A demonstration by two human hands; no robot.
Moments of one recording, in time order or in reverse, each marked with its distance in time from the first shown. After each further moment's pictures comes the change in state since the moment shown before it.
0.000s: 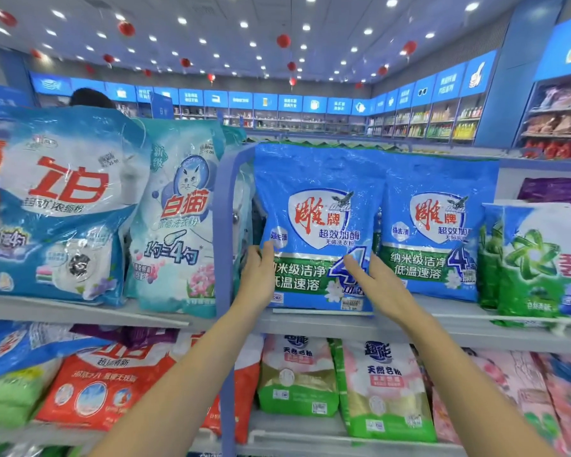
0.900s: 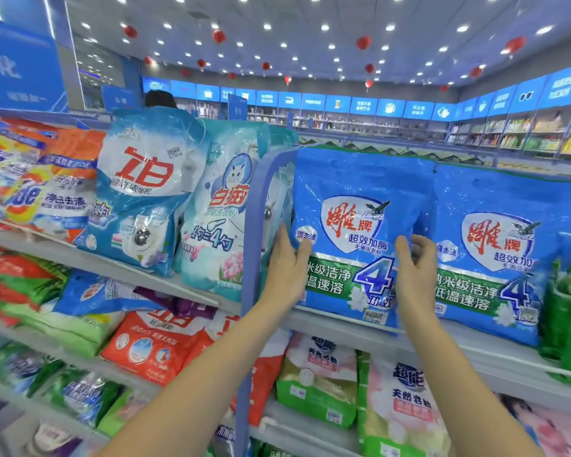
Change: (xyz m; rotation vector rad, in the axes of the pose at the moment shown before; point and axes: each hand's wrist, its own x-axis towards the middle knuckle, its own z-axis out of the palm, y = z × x) left_hand -0.001 -0.003 0.007 0.161 0.189 0.219; right_hand 0.033 -0.011 0.009 0.658 0.420 0.077
